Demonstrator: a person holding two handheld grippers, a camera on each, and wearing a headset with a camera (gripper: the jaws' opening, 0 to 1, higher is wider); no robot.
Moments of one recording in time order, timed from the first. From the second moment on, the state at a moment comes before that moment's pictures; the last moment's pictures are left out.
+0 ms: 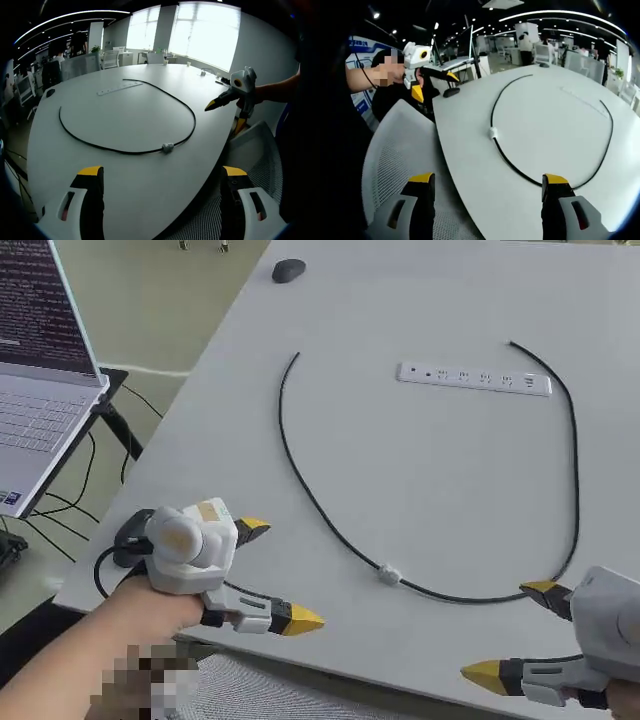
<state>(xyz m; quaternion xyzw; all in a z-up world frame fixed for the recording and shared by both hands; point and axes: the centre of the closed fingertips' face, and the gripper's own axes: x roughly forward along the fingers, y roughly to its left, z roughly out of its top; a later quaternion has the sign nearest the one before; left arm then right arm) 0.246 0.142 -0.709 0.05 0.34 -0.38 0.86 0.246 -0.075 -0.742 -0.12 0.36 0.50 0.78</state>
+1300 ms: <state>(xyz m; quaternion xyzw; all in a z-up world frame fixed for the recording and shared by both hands) 0.238 0.159 -0.709 0.05 0.34 -0.36 0.87 0.266 -0.028 -0.741 -0.16 0.35 0.53 0.76</state>
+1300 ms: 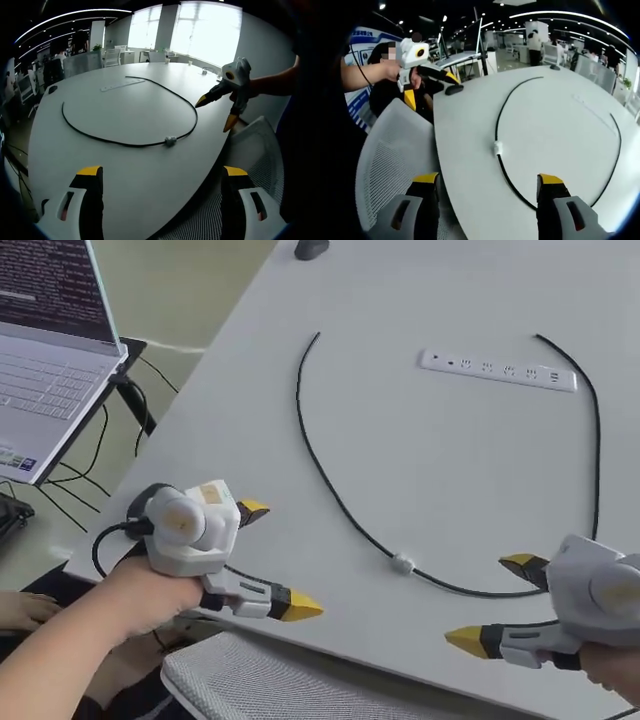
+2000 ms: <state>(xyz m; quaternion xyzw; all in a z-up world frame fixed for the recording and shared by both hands) 0.240 0.148 -0.724 0.05 0.35 -0.39 0.85 0.295 0.003 -0.762 -0.16 0.39 0.51 0.75</state>
